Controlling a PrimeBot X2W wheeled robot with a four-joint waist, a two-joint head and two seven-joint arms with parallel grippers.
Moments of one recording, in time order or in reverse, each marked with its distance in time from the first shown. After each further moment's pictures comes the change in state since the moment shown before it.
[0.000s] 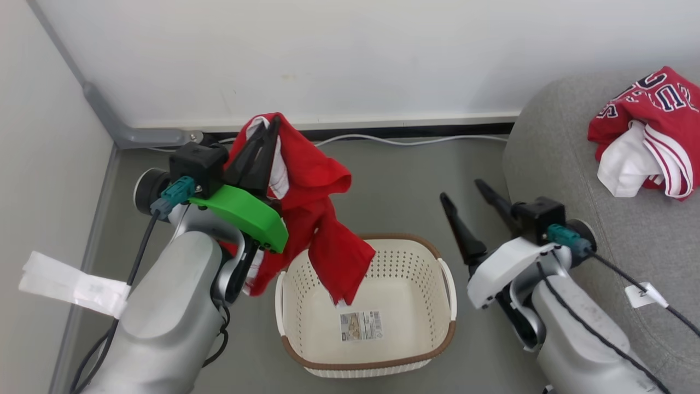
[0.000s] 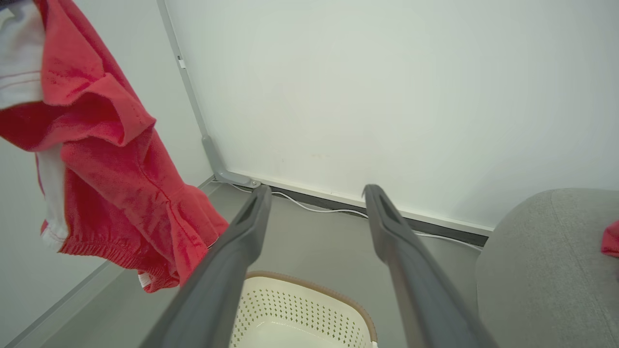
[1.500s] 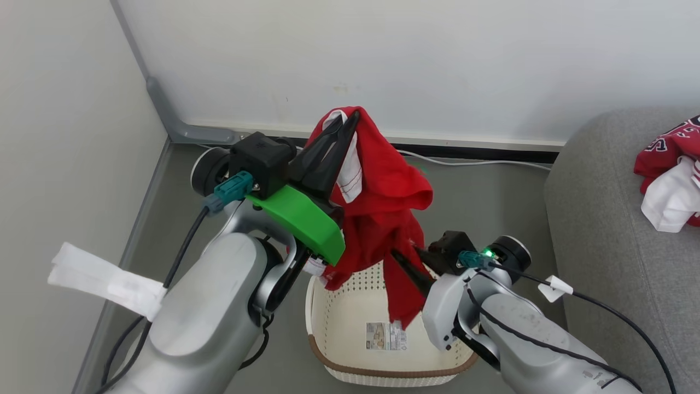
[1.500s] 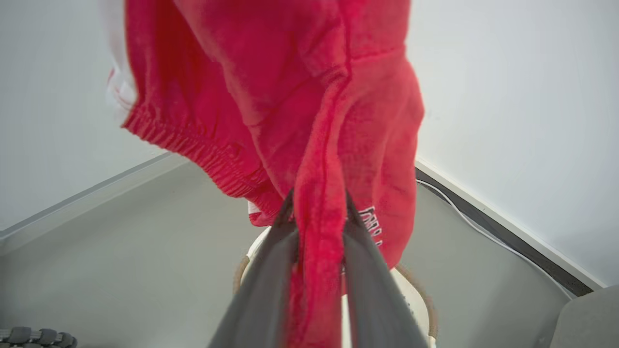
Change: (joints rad) left arm 0.003 -0.028 -0.097 -0.277 -0.003 0.016 0.154; right arm -0.132 0.041 0.364 0.276 -0.005 0.043 0.033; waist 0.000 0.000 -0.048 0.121
